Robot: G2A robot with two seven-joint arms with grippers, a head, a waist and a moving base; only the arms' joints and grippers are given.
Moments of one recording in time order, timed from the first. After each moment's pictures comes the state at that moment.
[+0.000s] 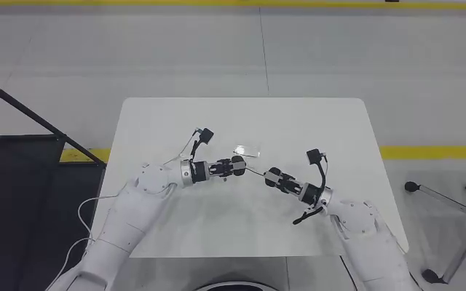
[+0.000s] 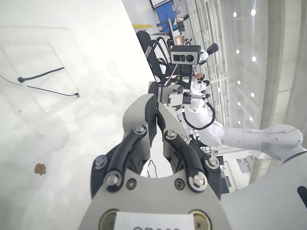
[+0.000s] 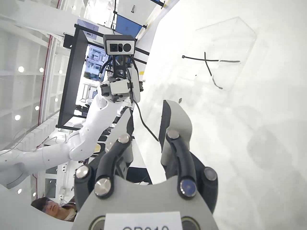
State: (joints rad) left arm 0.91 -1.24 -1.09 -1.16 -0.17 -0.53 -0.96; right arm -1.21 -1.18 1.28 -1.48 0.01 -0.40 0.77
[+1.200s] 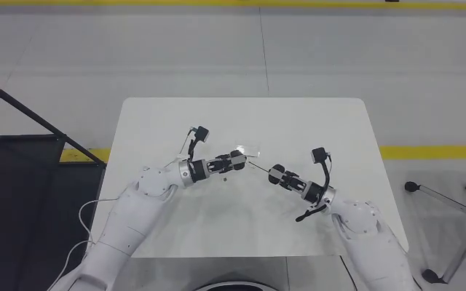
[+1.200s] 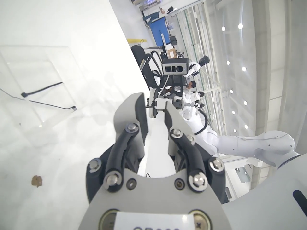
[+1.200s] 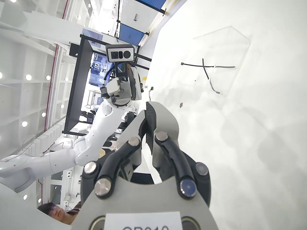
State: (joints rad) left arm 0.94 -1.24 -1.09 -1.18 -0.22 -0.59 -0.83; right arm -1.21 -1.16 1.28 -1.48 0.06 -0.39 0.72
